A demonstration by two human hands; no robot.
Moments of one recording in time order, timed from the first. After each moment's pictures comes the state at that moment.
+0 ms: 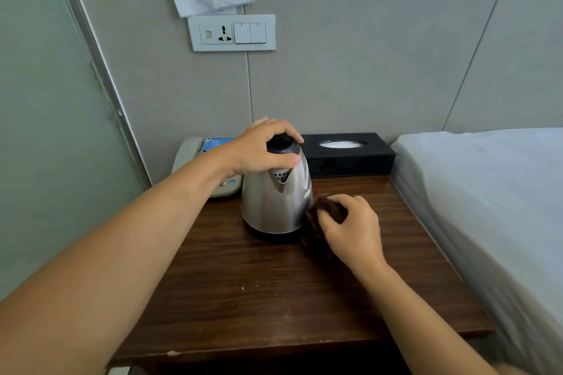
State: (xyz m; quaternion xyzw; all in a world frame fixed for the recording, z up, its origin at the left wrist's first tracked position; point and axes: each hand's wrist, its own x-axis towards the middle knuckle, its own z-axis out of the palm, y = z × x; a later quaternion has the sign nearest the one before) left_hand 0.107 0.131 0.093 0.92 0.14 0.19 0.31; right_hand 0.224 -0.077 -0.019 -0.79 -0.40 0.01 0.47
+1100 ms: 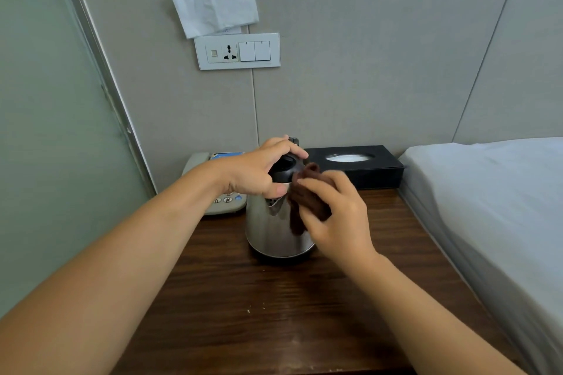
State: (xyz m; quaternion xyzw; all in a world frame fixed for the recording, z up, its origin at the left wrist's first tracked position) left_hand 0.092 0.125 0.113 0.94 0.14 0.03 0.32; right_hand 0.217 -0.040 0.011 -0.63 -0.57 -0.17 0.50
